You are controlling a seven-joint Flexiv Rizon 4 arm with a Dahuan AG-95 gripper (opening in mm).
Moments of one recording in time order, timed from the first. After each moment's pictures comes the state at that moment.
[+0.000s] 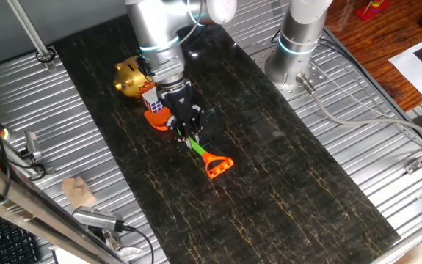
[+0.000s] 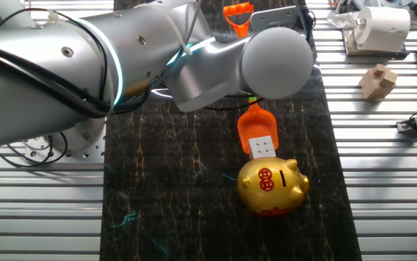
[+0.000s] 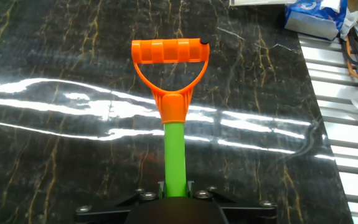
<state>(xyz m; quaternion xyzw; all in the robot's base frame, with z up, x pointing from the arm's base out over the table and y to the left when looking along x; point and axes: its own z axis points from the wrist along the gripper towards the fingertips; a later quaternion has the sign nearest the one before) 0.460 0.136 0.077 -0.73 0.62 0.18 0.23</state>
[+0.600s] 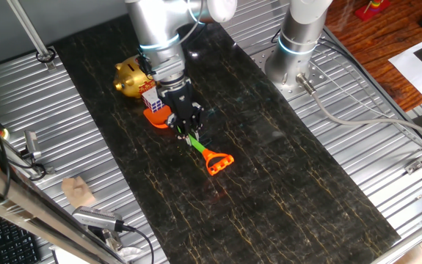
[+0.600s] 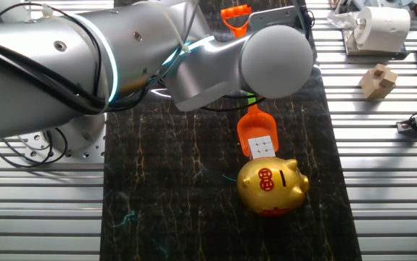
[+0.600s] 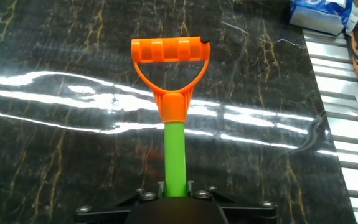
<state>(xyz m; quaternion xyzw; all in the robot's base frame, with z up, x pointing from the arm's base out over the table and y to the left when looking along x) 0.456 0.127 0.077 -0.74 0.62 0.18 0.21</state>
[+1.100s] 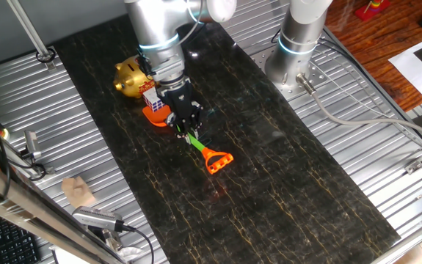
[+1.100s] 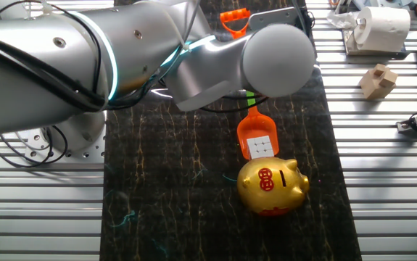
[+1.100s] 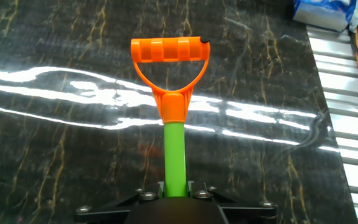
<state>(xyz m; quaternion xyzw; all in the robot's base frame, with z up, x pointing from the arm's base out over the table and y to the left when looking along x) 0.454 0.123 0.075 -0.74 0.62 0.17 0.21</state>
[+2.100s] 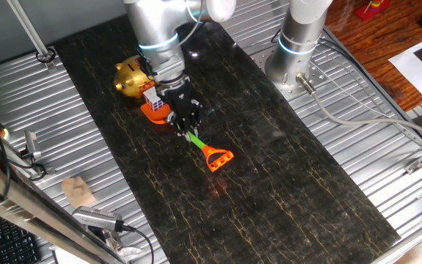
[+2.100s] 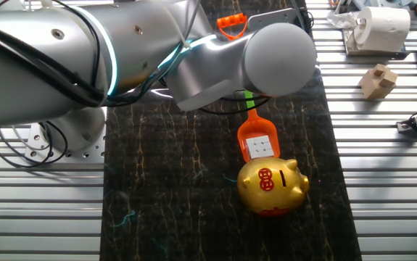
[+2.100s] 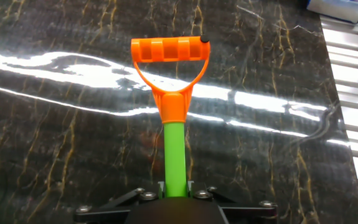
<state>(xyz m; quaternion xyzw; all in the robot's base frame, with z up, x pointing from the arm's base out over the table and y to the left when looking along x) 0.452 0.114 0.069 -0.75 0.61 0.17 0.20</state>
